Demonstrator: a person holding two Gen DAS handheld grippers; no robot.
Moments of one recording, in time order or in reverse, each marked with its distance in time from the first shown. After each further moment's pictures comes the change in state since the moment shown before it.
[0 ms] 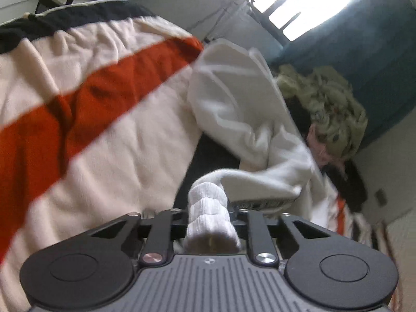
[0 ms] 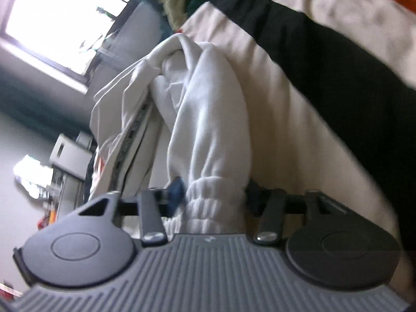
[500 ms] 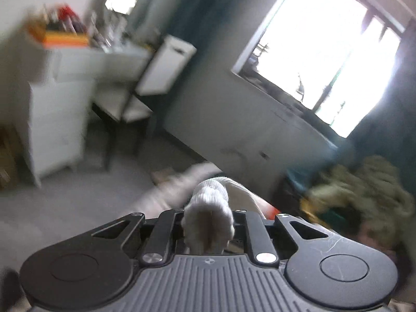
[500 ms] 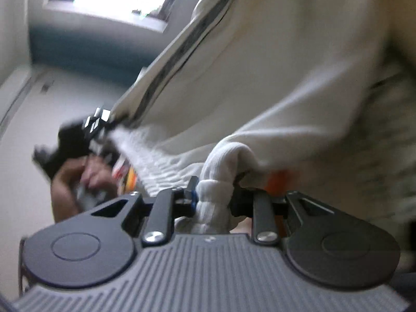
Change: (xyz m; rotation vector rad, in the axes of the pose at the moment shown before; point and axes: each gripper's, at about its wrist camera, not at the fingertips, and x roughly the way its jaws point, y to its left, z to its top) left arm -0.096 0.114 0.289 0.030 -0.368 0.324; right arm 0.122 0.262 -0.203 -0.019 0.351 0.424
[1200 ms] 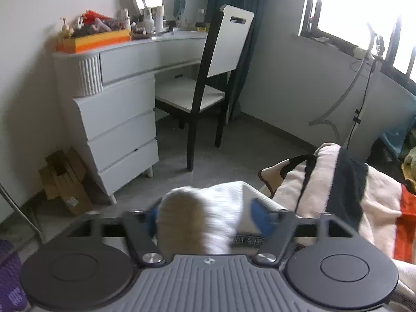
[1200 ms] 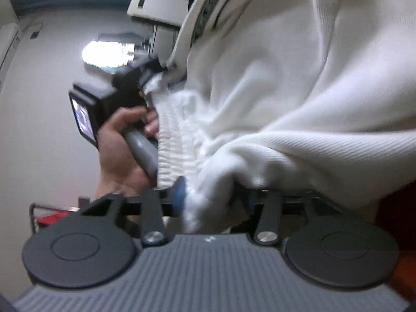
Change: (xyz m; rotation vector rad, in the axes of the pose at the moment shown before) left arm 0.099 0.065 0.010 0.198 0.095 0.294; right arm 0.134 0.010 -0.005 0.073 0.402 0.057
